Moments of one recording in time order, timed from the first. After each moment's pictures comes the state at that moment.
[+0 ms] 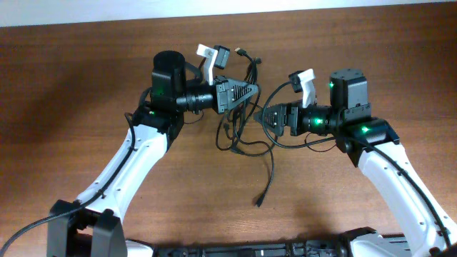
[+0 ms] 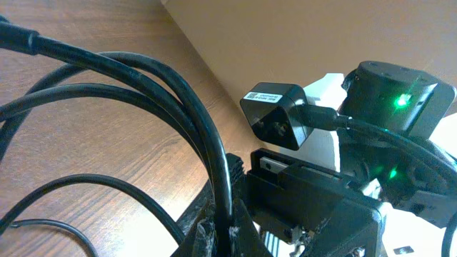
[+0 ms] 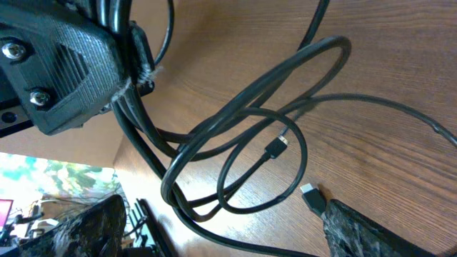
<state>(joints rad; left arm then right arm) -0.34 1.57 1.09 0.13 1.01 -0.54 0.19 1.29 0.94 -0.37 -0.86 0.34</state>
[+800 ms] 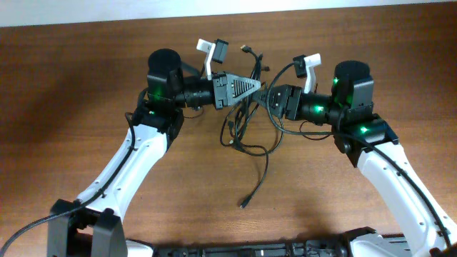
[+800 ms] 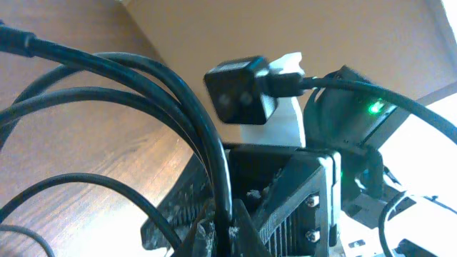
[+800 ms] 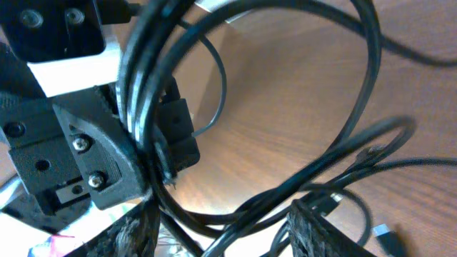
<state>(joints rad) -0.34 1.57 1.09 0.32 1.10 -0.76 0.19 1.30 0.94 -0.11 -0.89 0.70</state>
